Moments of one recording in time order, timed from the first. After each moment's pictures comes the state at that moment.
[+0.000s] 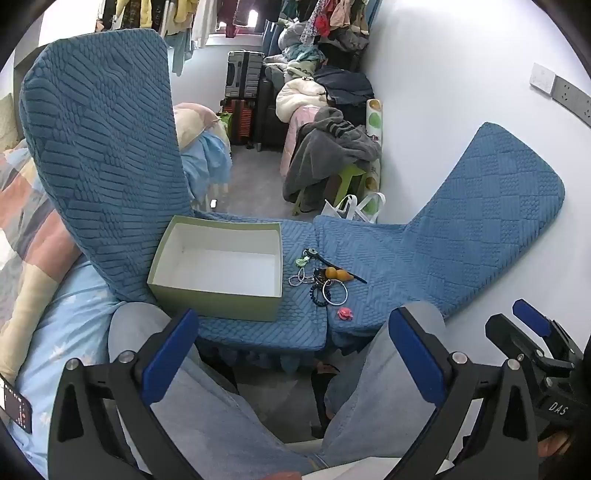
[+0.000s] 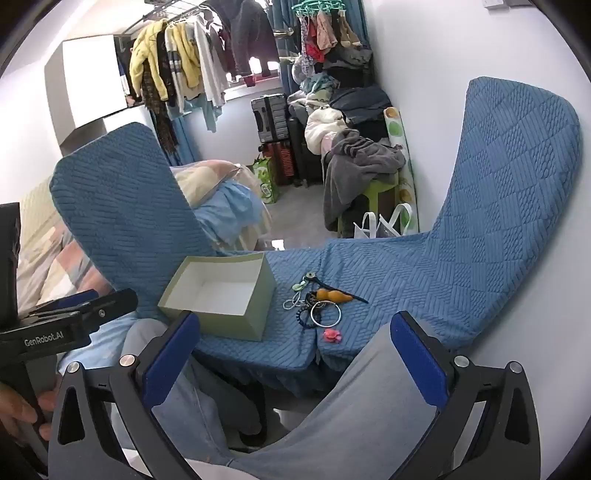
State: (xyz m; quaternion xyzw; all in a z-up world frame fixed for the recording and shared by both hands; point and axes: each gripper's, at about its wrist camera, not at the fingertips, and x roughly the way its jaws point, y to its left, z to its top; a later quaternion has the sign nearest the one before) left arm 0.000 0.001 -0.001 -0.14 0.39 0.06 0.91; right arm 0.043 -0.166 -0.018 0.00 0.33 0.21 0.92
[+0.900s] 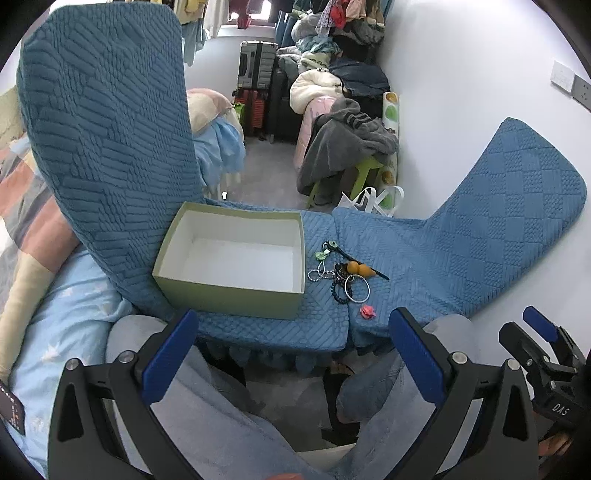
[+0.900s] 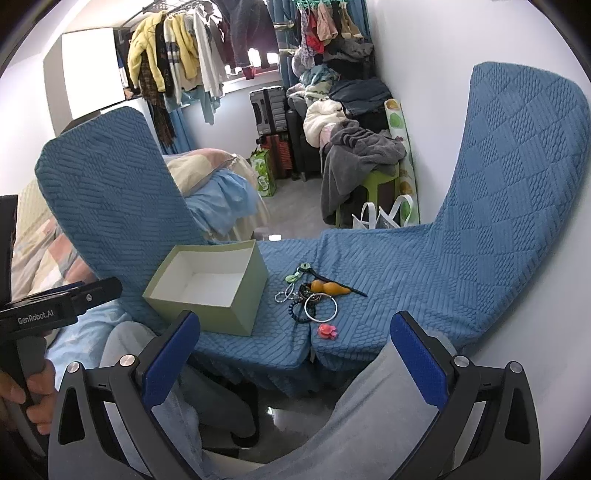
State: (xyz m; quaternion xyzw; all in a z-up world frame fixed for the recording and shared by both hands) left arm 0.013 0.026 -0.043 -0.14 0.40 0.08 0.90; right arm 0.062 -0.162 -0.058 -0.02 0.34 0.21 0.92
